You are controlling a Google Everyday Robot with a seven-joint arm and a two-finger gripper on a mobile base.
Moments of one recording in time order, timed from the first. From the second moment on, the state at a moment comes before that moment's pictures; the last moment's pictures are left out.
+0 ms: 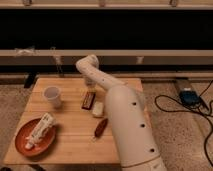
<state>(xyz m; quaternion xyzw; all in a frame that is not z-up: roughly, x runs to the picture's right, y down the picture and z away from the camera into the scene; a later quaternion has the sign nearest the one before) -0.085 0.015 1.009 -0.02 -0.30 -0.95 0.06</state>
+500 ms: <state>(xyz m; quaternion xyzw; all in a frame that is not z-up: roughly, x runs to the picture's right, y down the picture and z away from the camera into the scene) -0.087 0.015 1.009 -0.02 -0.30 -0.95 0.06</state>
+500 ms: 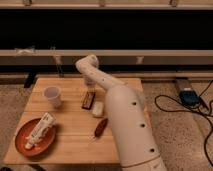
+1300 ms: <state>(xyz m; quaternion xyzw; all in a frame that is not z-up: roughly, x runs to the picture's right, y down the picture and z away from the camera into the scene) -0.114 0.054 0.964 -0.01 -0.32 -0.95 0.04</state>
